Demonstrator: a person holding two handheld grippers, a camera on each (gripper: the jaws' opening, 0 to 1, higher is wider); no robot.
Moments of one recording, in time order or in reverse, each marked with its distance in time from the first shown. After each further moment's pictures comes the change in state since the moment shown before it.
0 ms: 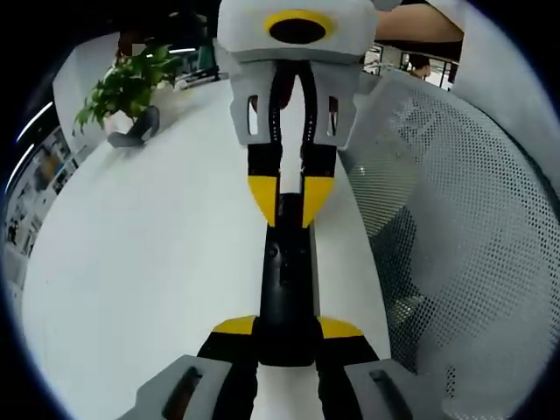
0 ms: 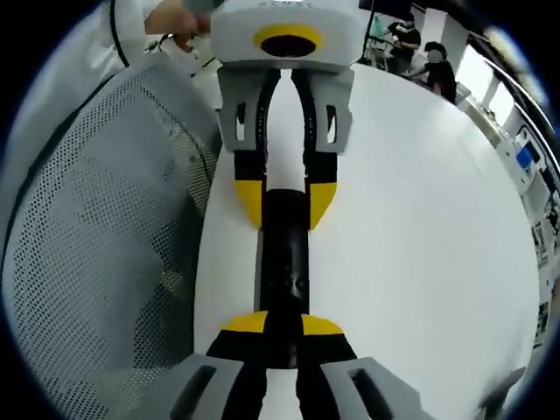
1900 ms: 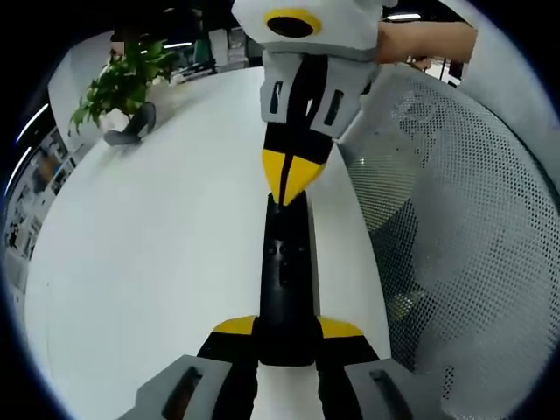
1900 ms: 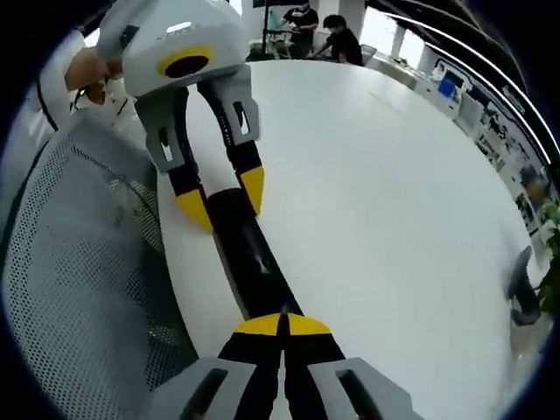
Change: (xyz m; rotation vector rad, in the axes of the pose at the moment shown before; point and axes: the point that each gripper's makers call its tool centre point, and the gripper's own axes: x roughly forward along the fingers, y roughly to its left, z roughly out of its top) left arm 0.000 0.000 -0.001 0.012 0.046 0.000; right arm -0.013 -0.007 -0.018 0.536 -0.170 -0.234
